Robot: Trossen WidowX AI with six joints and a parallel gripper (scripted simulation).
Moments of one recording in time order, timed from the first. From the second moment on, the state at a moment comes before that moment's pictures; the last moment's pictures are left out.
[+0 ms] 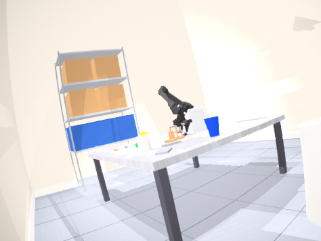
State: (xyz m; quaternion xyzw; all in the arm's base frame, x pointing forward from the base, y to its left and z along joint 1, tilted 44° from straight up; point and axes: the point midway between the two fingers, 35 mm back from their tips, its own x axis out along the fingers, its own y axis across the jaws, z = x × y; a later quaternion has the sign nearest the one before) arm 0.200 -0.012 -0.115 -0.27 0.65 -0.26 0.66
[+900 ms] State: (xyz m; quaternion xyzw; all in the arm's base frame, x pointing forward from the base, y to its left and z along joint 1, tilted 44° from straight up) arm 0.197 -0.027 -0.128 -0.27 0.65 -0.26 0.66
